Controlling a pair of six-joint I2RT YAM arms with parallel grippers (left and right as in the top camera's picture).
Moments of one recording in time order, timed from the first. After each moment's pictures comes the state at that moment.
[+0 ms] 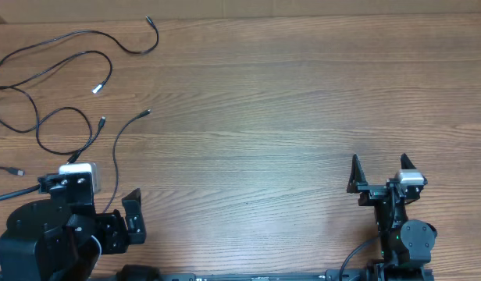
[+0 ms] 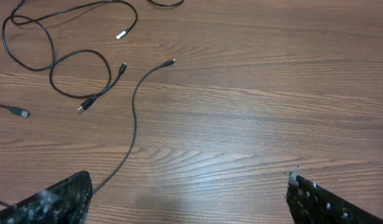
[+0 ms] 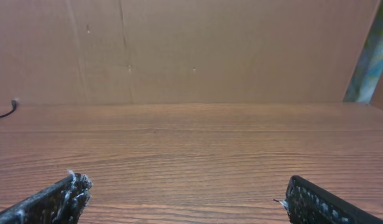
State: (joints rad) left arm -0.14 0.75 1.50 -1.50 -0.10 -0.19; right arm -0.03 0.01 0.02 -0.03 -0.04 0.01
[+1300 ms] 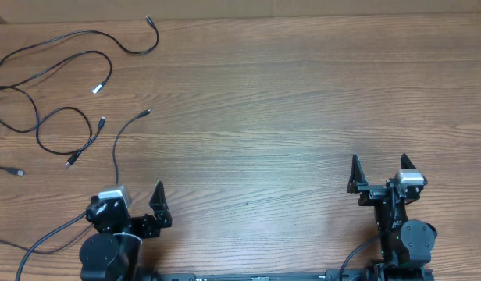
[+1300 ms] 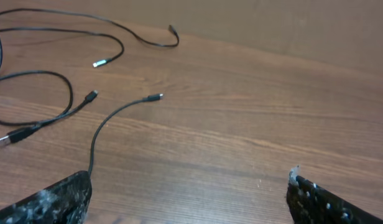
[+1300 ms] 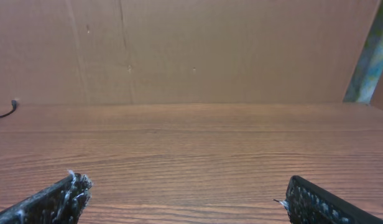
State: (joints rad) left arm -0.03 0.07 0.45 -0.74 -0.03 -0.23; right arm -0.03 0.01 0.02 -0.04 -0.04 0.01
